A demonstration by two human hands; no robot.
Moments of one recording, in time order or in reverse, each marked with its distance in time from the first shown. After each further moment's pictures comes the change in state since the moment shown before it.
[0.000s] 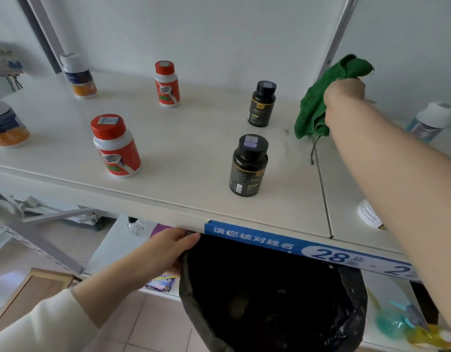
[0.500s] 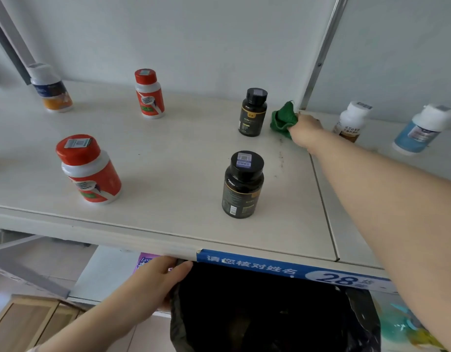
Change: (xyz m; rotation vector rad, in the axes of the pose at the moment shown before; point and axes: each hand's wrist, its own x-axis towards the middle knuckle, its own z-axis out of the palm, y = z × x) left_hand 0.013 -0.012 -0.003 -0.038 0.030 -0.053; right_hand 0.027 0.053 0.029 -0.824 -0.382 -0.176
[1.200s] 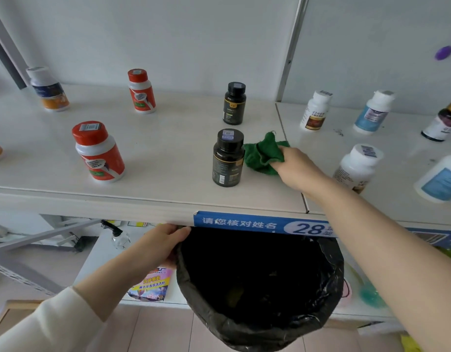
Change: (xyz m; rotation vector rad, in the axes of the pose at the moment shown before) left_hand -0.014 0.019 0.008 0.016 -0.047 0.060; right_hand -0.158 0.030 0.006 0.168 -0.073 -0.216
